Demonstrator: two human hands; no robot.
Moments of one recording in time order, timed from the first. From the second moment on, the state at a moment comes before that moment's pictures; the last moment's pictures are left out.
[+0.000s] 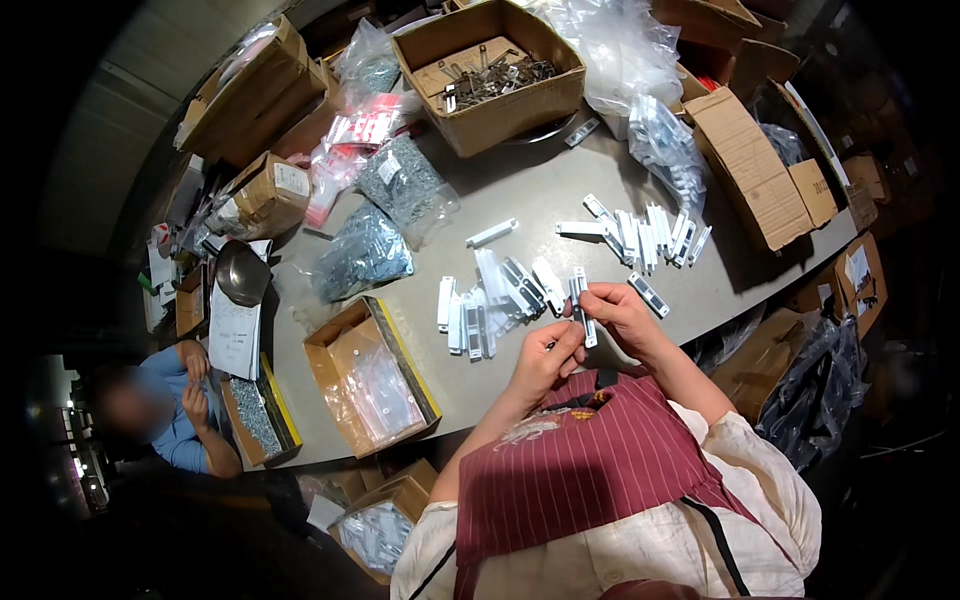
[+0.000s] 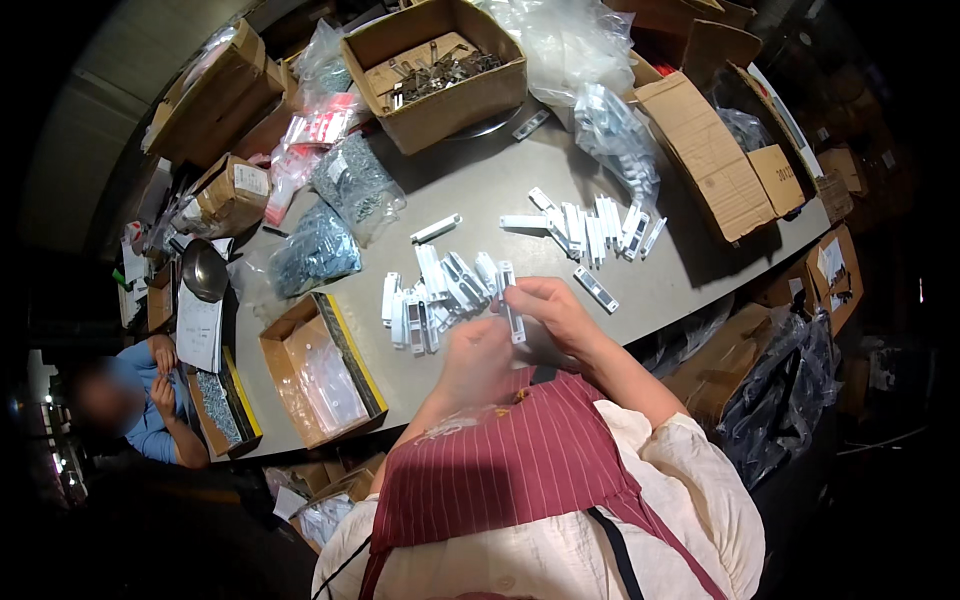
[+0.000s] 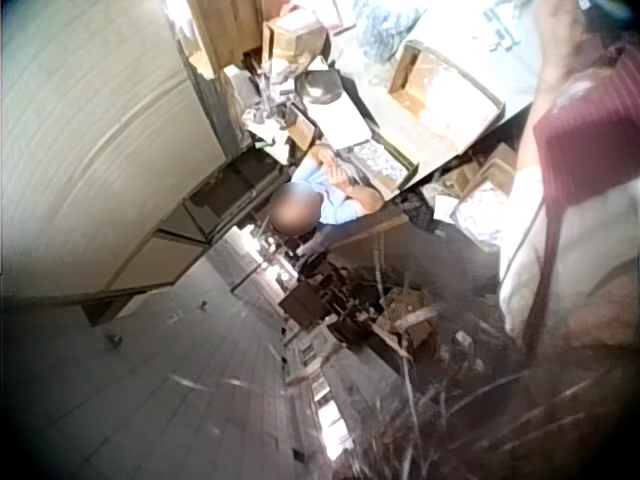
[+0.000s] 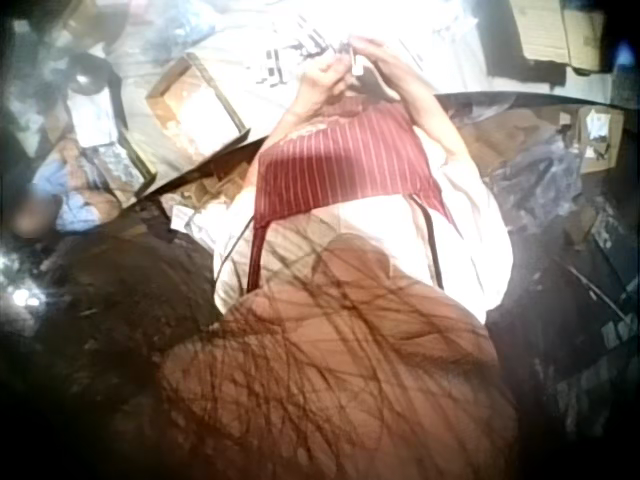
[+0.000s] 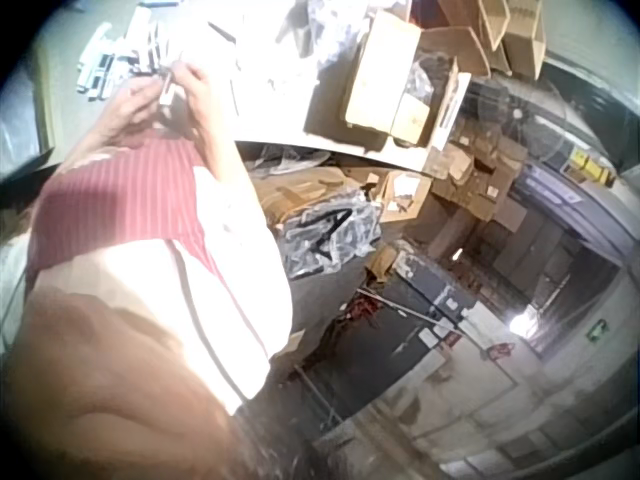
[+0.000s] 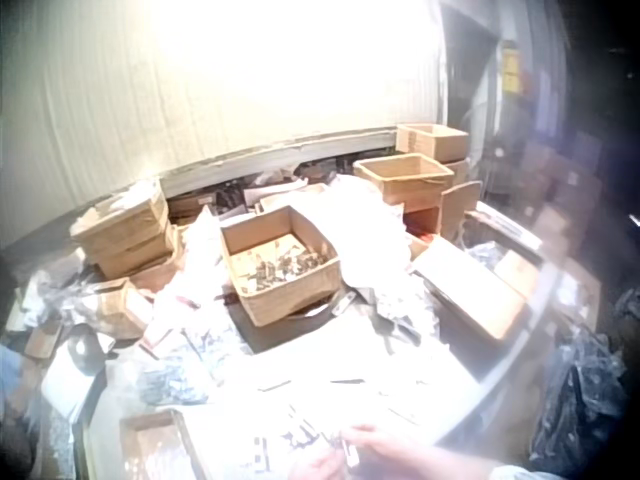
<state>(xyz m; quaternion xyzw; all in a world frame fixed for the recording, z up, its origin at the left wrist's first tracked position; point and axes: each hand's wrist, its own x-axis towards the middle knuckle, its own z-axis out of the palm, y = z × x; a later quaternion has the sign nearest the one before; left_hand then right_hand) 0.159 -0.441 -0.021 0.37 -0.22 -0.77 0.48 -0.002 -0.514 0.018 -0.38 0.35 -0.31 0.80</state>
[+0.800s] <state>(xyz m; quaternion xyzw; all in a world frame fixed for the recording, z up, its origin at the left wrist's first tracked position) 0.163 -0.441 -0.024 0.40 -0.27 -0.68 0.55 0.020 -0.499 0.010 -0.41 0.31 -0.31 0.80</state>
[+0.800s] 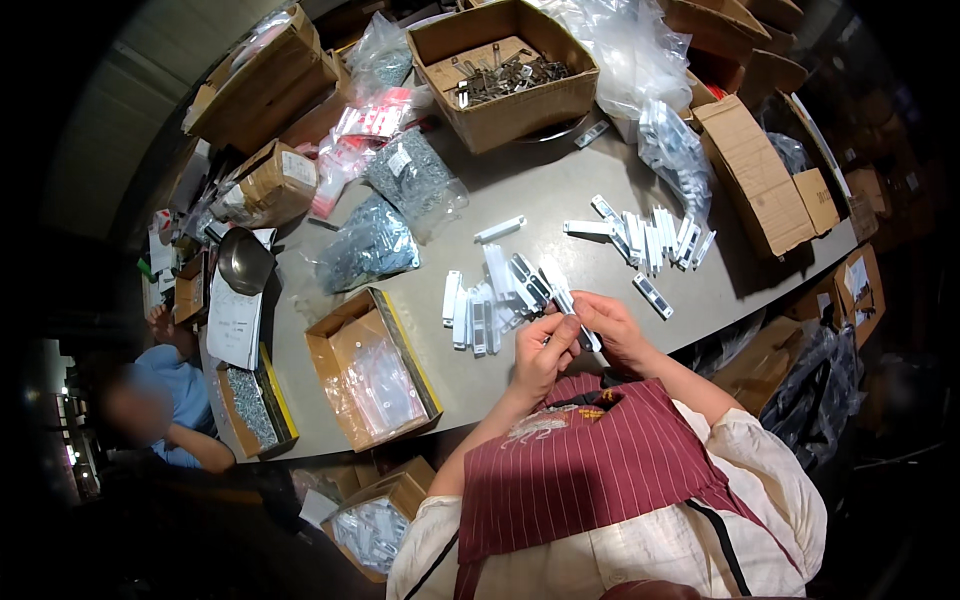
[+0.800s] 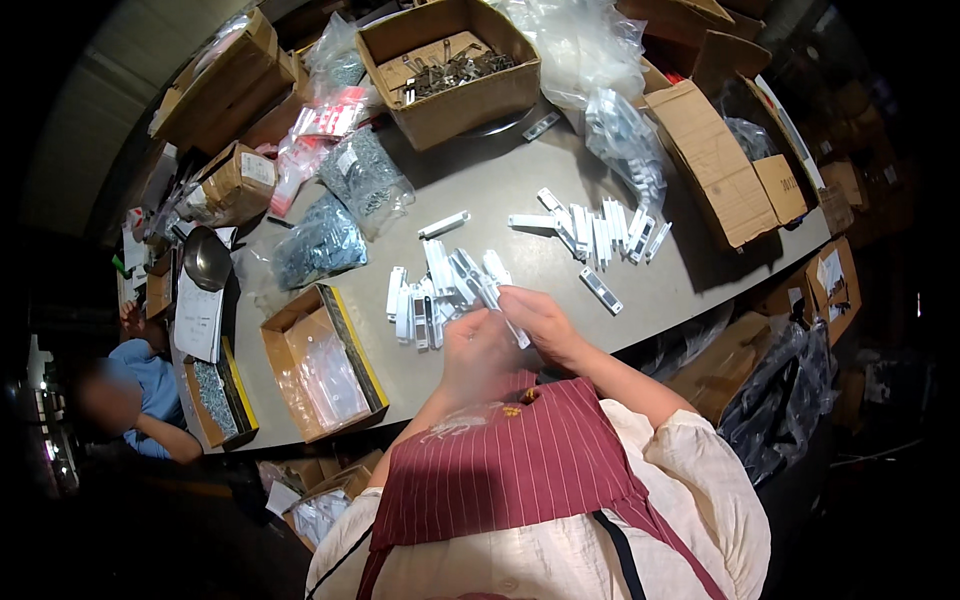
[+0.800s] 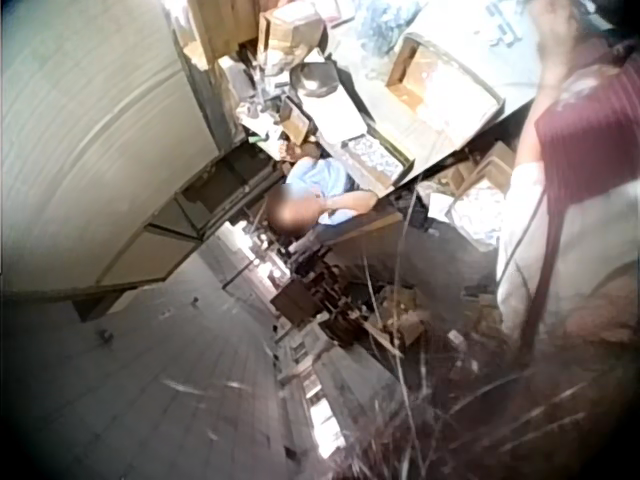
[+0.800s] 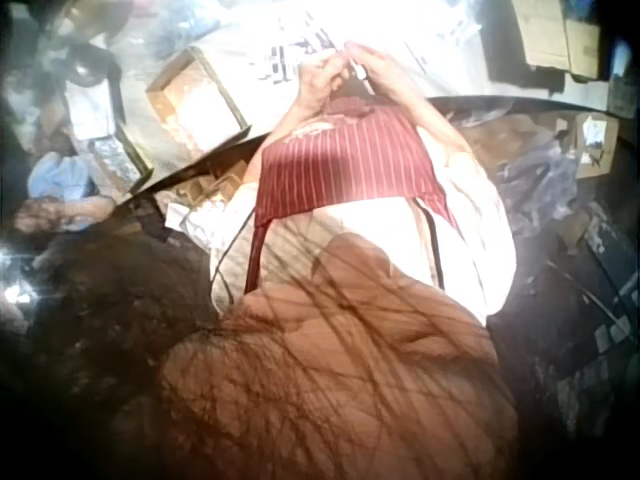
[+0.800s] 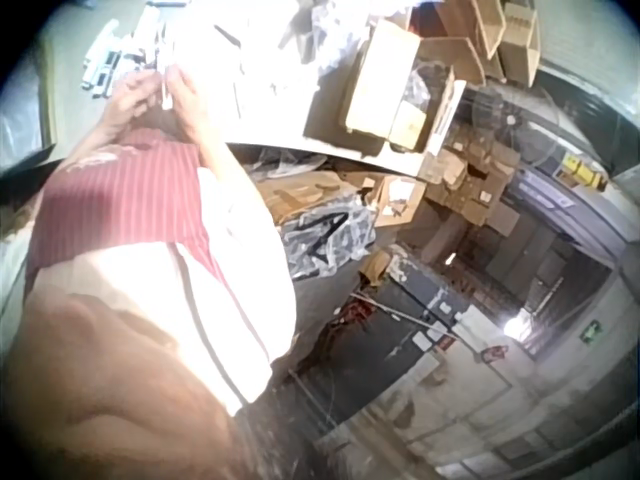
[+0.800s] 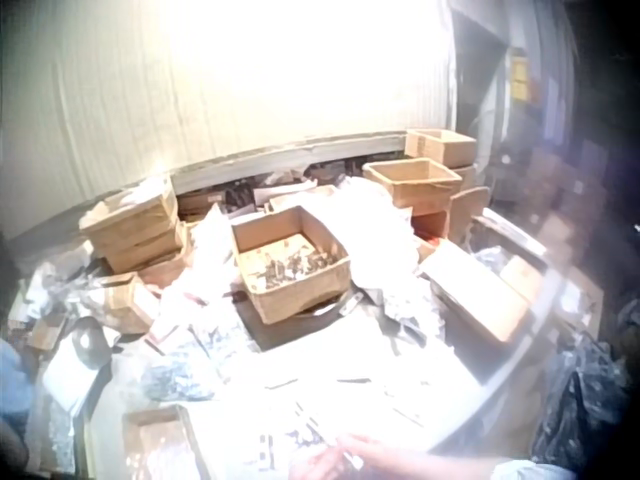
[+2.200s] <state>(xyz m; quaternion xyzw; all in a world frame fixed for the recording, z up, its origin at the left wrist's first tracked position) 0.199 -0.450 -0.016 0.25 0.02 -0.79 0.55 0.012 -0.557 -0.037 -0.78 0.52 -0.25 0.22</state>
